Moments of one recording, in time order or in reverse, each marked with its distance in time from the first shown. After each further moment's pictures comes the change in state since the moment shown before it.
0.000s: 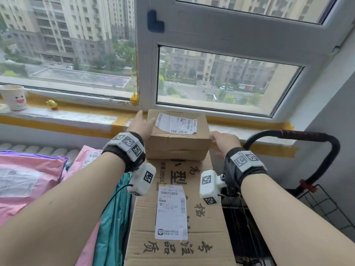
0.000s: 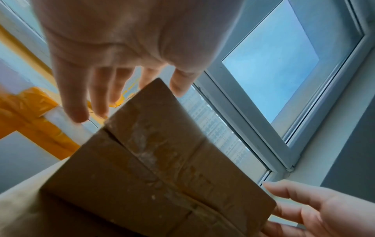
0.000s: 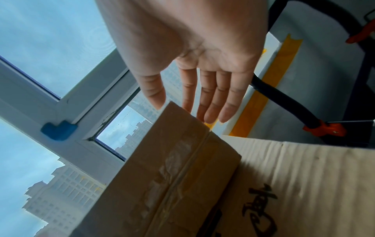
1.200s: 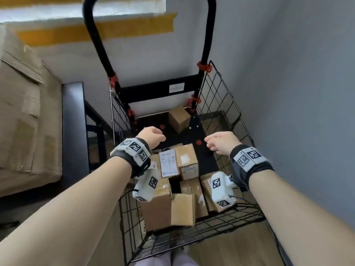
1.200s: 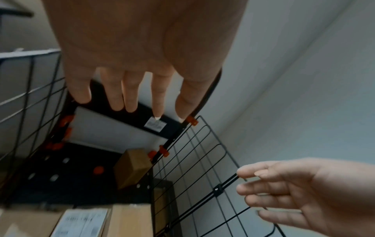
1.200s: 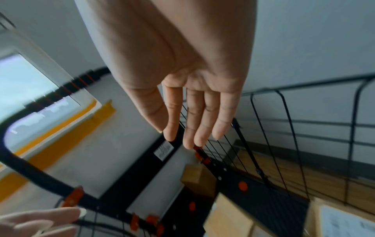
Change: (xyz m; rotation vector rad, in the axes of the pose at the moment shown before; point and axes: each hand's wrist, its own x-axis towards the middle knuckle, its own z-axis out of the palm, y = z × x) left_hand -0.284 0.013 0.497 0.362 -0.646 -0.060; right_hand -0.047 0.434 -0.360 -0.116 -0.180 0.478
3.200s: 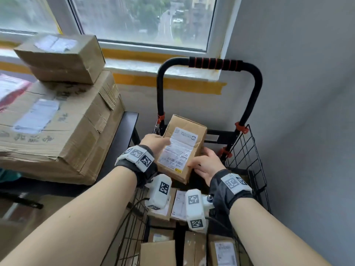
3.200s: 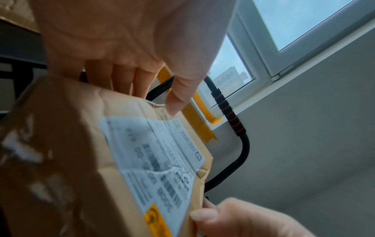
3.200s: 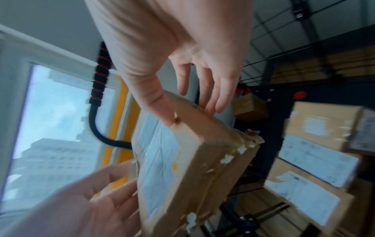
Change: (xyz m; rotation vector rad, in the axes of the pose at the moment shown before) left_hand -0.043 0.036 -0.097 -0.496 0.392 -0.173; right_hand -0.003 -0.110 0.041 0.414 -0.359 -0.149
